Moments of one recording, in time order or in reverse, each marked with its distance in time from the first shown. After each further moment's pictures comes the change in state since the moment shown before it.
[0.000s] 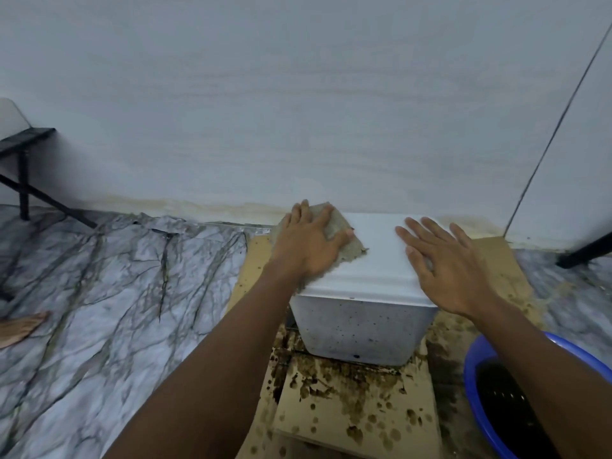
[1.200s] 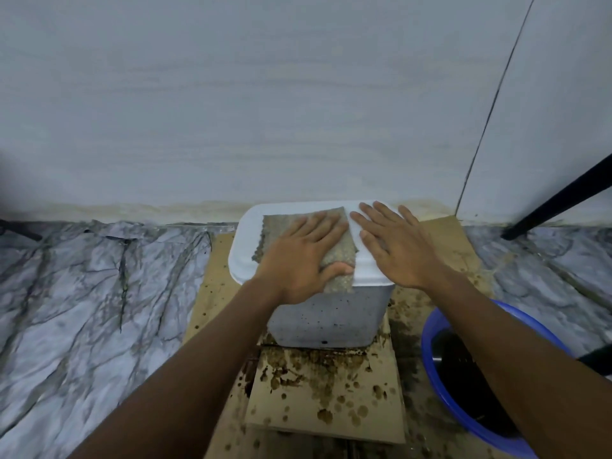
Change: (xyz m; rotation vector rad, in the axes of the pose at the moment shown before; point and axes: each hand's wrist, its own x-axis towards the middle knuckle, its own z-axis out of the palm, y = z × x) left_hand -0.034 0.045 0.028 0.240 0.071 0.518; right_hand 0.001 0.011 -0.011 0.044 -0.135 -0.019
